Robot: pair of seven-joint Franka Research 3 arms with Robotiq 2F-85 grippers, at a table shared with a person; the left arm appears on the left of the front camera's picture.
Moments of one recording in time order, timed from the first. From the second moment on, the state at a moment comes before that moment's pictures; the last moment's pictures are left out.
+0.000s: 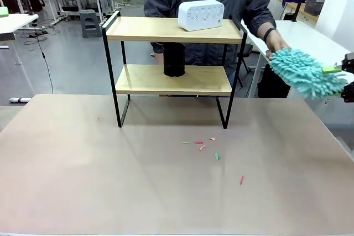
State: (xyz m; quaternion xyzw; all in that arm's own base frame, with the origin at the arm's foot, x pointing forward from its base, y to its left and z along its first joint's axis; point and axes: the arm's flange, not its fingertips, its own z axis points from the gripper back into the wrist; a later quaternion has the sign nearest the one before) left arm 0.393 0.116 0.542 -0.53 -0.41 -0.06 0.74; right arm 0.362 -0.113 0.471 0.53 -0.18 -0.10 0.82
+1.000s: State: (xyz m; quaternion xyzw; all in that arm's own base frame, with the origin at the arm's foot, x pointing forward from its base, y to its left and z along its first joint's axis) left arm 0.403 -0.018 0.492 -0.57 -0.28 -0.05 0.77; right arm 0.344 -0.003 0.510 0.62 -0.15 0.02 0.77
